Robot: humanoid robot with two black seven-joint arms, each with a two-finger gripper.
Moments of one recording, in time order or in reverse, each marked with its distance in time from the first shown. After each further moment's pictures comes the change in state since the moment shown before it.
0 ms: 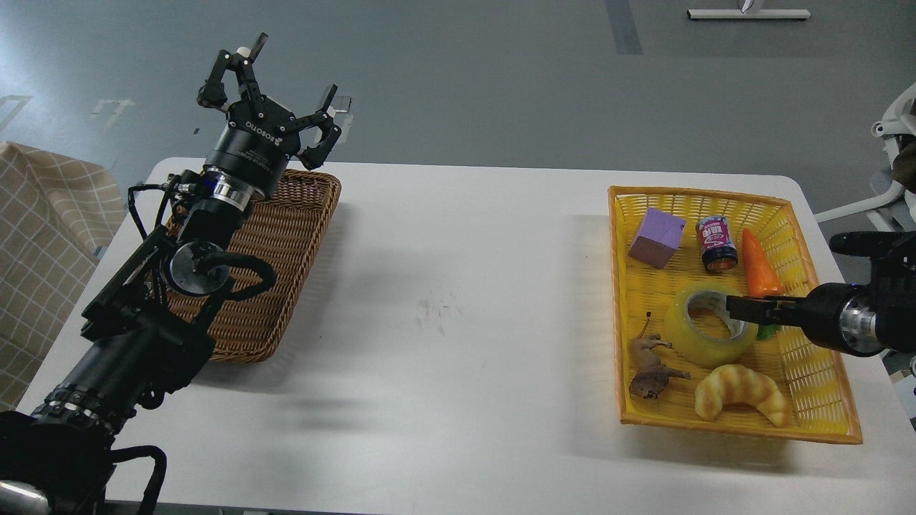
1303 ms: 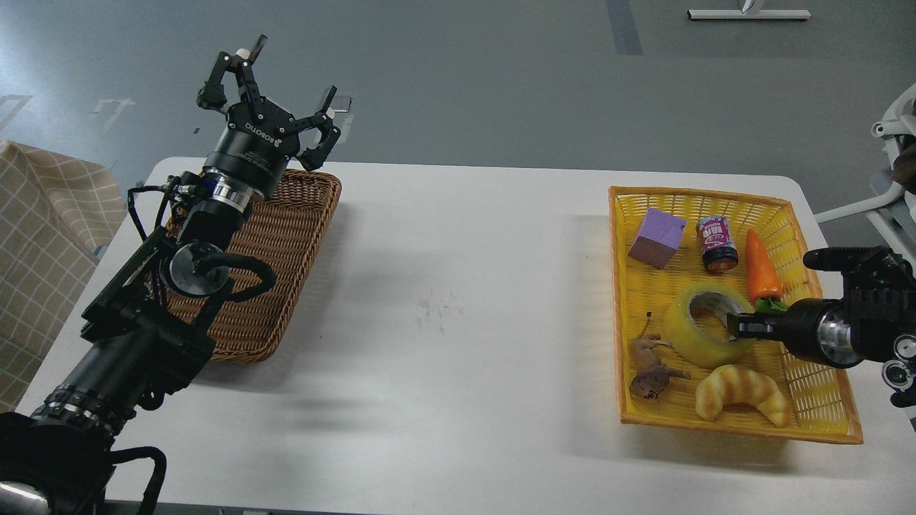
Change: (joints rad) left arm 0.003 0.000 -0.002 0.001 0.000 0.000 0.000; right arm 0.009 0.062 -0.038 -0.067 -0.025 0.025 0.011
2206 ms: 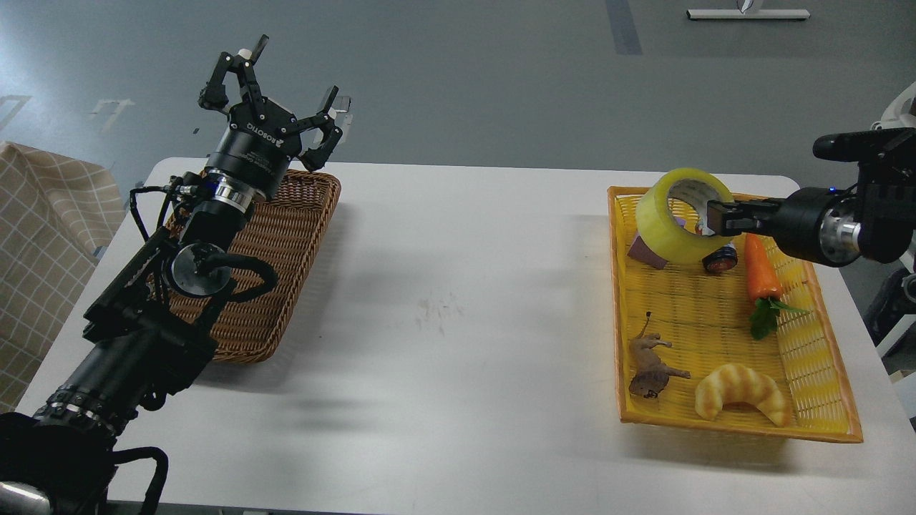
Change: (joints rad) left arm 0.000 -0.006 0.000 -0.001 -0.002 0.000 0.000; right arm 0.242 -0.003 0.042 0.127 0.005 0.000 0.015
